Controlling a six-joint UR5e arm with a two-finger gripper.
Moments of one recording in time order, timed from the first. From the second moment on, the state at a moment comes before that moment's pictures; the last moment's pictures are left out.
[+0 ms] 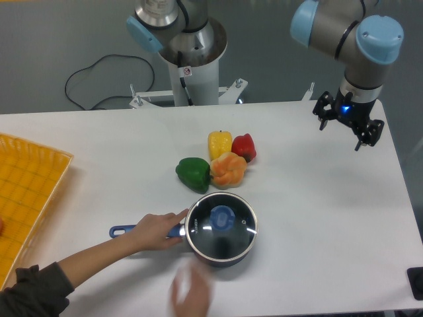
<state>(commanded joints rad) 2.92 -1.85 -1.64 -1.16 1.54 1.58</state>
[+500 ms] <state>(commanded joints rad) 2.91 -1.84 -1.64 -1.16 1.54 1.57</state>
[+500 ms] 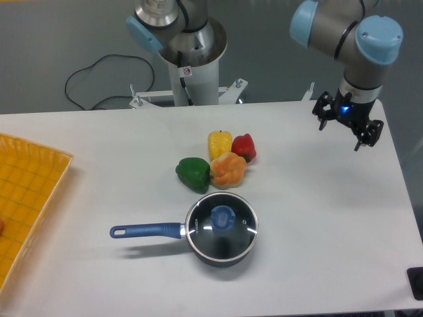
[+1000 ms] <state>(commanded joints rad) 2.89 -1.84 -1.65 -1.15 1.53 1.43</state>
